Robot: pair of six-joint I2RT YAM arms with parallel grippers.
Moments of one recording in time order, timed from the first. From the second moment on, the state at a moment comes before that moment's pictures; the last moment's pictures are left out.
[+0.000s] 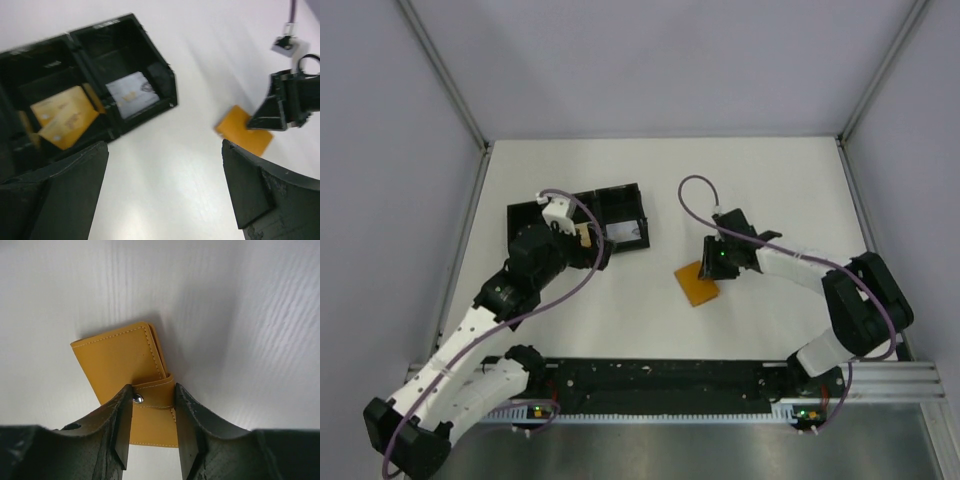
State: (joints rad) left arm -0.50 0.77 0.74 -0.28 -0.04 -0.24; right arm 0.47 1.56 0.86 -0.36 -0.12 0.48
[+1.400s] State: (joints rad) left arm -0.86 1.54 0.53 0.40 0.07 -1.09; right arm 0.70 1.40 0.63 -0.18 -0.20 0.56
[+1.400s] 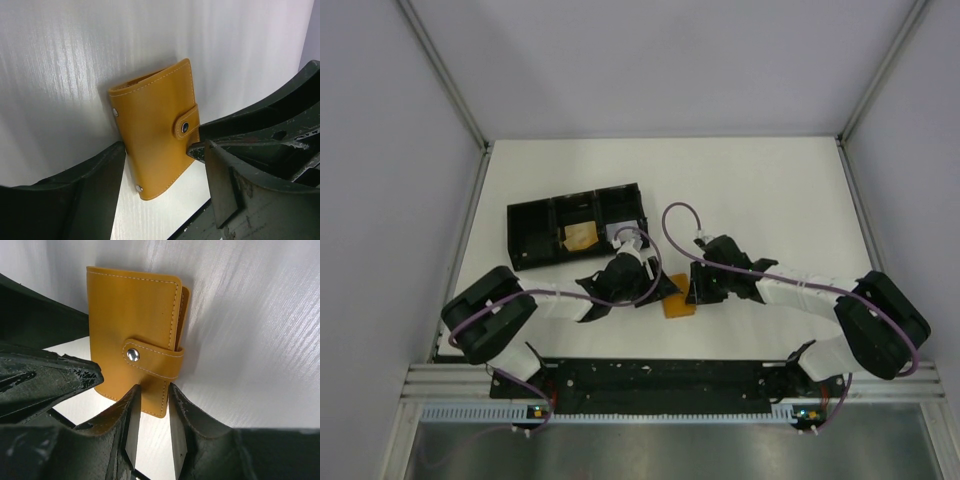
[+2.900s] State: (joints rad) left arm -0.92 1.48 0.53 0.35 -0.06 -1.07; right arm 0.88 1.48 0.85 -0.35 0.13 0.56
